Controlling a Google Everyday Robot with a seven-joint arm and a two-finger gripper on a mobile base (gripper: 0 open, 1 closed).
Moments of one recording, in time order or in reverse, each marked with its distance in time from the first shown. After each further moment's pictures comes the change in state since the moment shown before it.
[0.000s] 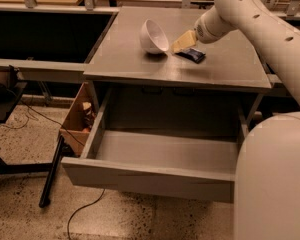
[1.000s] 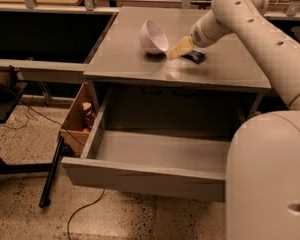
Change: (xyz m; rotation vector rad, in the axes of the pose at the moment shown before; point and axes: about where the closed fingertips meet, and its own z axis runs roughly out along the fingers) arm 0.003 0.010 0.024 -0.068 0.009 -0.117
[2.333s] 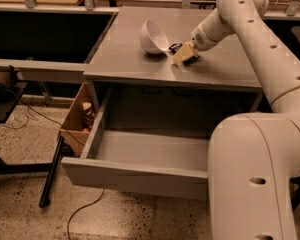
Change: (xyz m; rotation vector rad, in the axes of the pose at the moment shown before) arm 0.022 0.008 0.016 -0.164 0.083 -0.045
